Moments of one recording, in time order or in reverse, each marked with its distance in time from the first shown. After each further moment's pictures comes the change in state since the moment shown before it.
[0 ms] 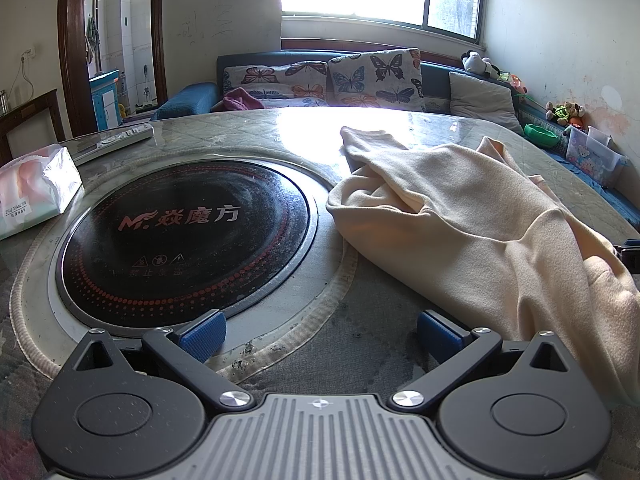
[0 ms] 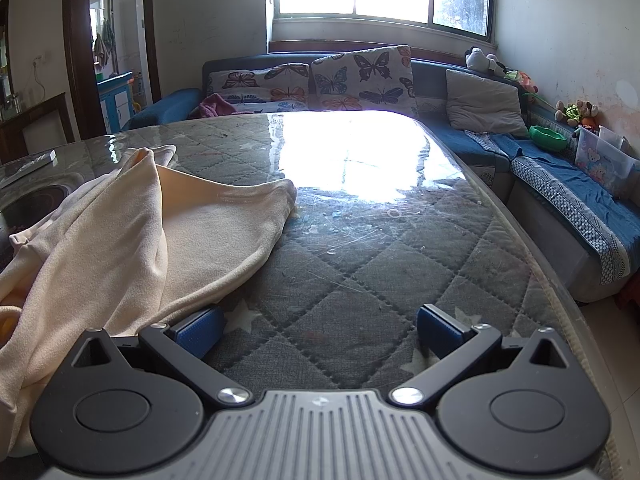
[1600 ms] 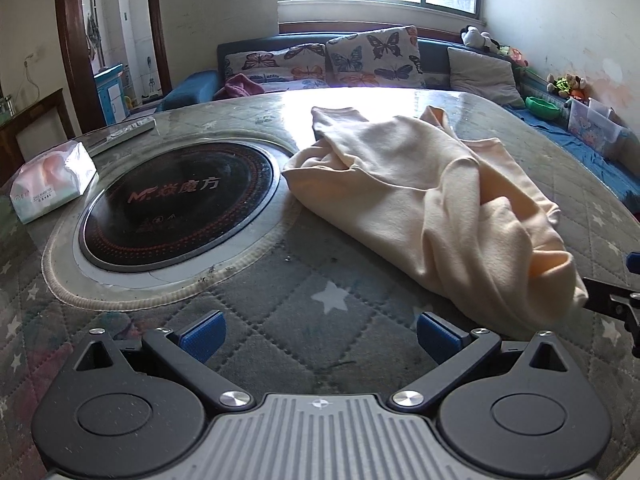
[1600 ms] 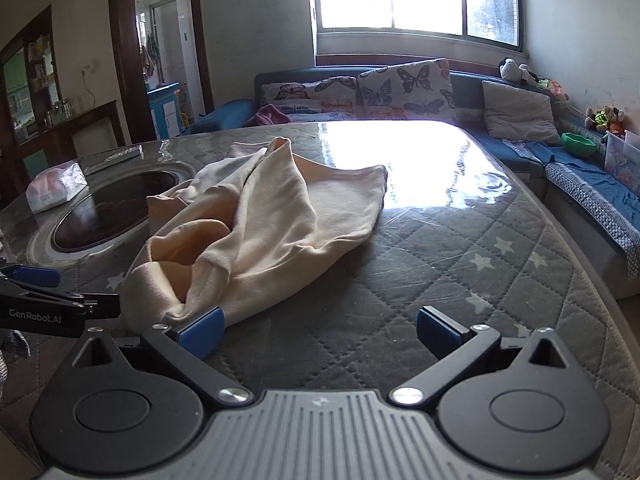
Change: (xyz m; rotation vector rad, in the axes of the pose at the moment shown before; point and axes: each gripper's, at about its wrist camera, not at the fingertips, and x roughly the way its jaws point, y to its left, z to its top) left arm -0.052 -0.055 -0.022 0.042 0.069 0.052; right arm -0.118 0.058 -0.048 -0.020 -0.039 0.131
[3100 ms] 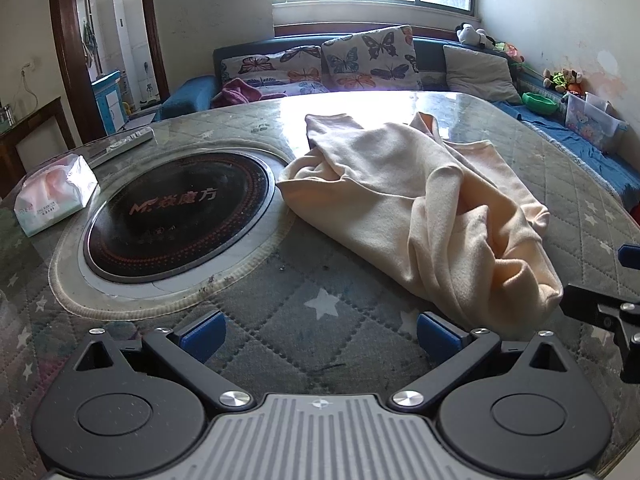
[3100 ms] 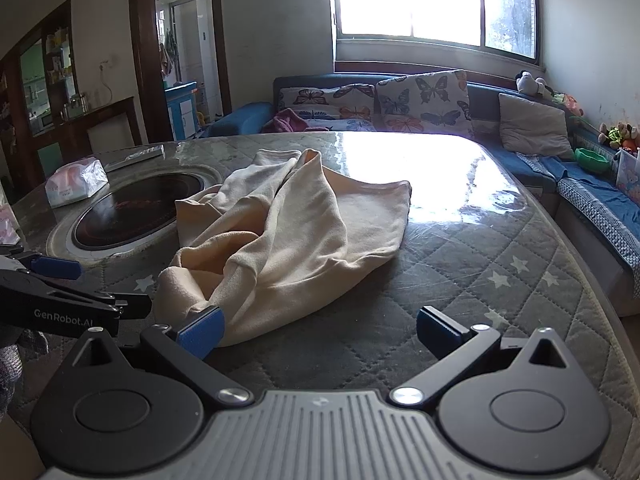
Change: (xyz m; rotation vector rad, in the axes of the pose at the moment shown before) left arm -0.007 -0.003 0.009 0.024 -0.004 0.003; right arm -0.009 0.015 0.006 -0.045 -0.016 0.035
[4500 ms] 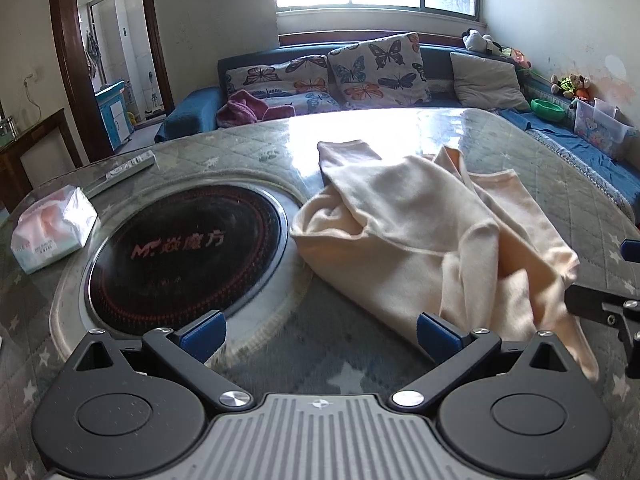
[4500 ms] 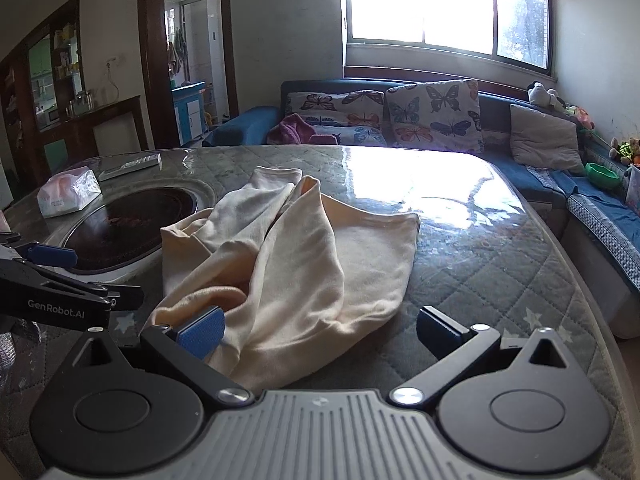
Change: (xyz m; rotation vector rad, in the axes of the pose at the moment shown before) left arm 0.027 0.011 0.046 0.010 -0.023 0.016; right arm 0.035 -0.007 0.042 -0.039 -0.010 0.020
